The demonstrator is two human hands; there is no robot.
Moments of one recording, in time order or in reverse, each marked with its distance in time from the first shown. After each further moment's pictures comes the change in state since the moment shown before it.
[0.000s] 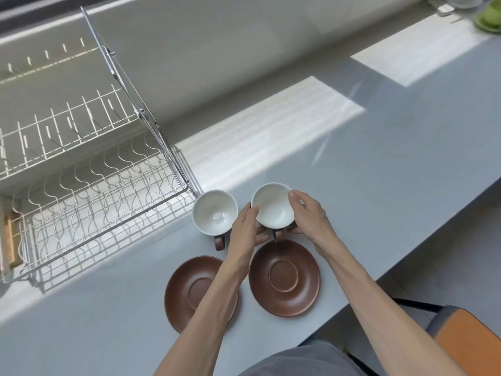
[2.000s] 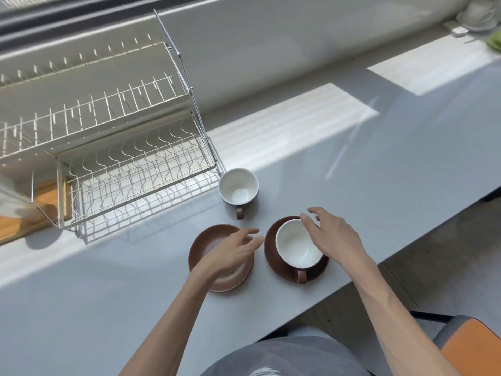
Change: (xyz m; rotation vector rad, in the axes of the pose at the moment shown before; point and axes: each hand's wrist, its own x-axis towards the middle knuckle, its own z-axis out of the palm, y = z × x) left_hand -0.079 -0.039 -0.088 0.739 -0.185 -0.007; right_hand -0.096 0.024 -0.008 -0.722 0.015 -0.159
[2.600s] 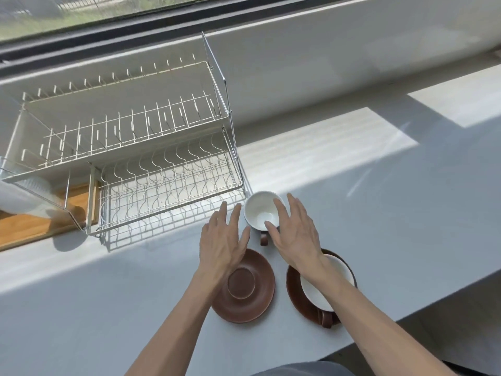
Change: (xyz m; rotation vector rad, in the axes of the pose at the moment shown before) left_hand 0.044 -0.018 -0.055 0.666 0.641 0.087; right_hand 0.061 -0.101 0.056 -0.151 0.143 -0.416
